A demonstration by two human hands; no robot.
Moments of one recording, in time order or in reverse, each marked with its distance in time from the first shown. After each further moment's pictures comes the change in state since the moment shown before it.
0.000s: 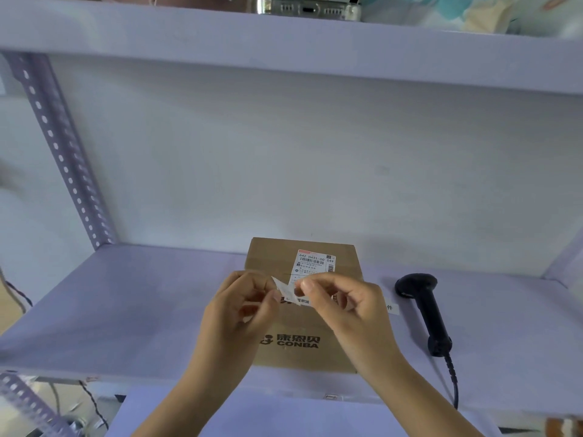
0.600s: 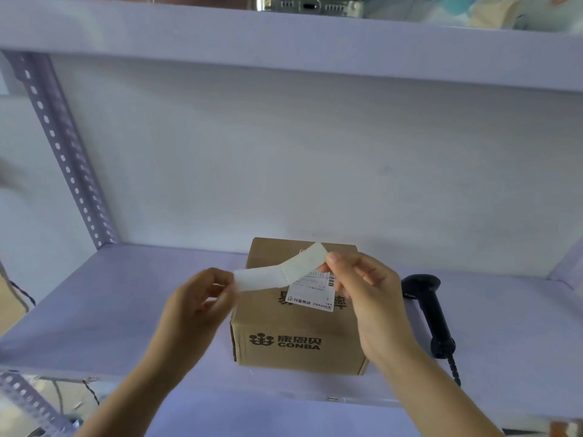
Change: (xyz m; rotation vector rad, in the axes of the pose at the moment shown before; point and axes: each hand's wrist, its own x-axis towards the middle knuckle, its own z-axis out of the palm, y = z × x) left_hand 0.017 -0.028 -0.044 0.185 0.033 -0.098; right_hand 0.021 -0.001 -0.008 0.302 0.183 0.271
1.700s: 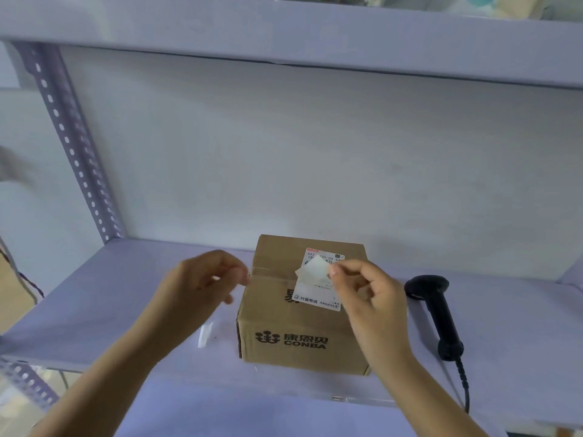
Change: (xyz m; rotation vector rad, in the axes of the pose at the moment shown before) left_hand 0.018 0.021 -0.023 0.221 -0.144 -0.015; right_hand -0.002 0.030 -0.004 -0.389 0.085 -0.292
